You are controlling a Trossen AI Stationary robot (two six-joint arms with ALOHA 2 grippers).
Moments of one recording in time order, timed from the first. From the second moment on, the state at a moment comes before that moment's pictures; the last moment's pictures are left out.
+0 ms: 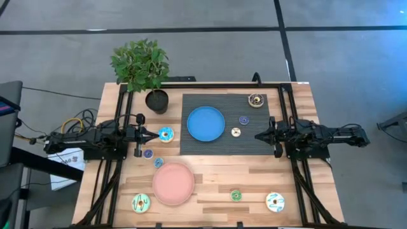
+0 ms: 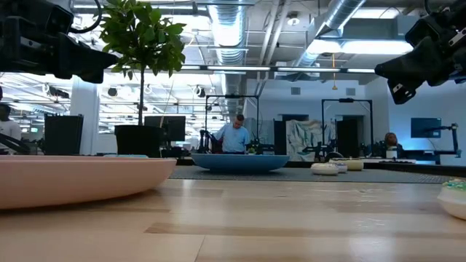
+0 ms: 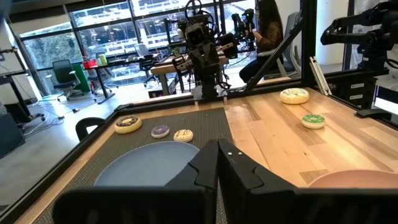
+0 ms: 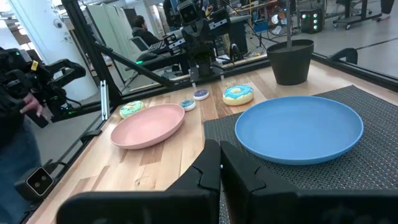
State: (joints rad) left arm 0.07 0.01 0.01 0.05 0.06 0.16; right arm 0.04 0.01 0.07 -0.18 0.00 0.21
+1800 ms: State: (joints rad) left arm 0.01 0.93 0.85 -0.94 -0.23 -0.85; right arm 0.04 0.01 0.07 -0.18 0.00 0.21
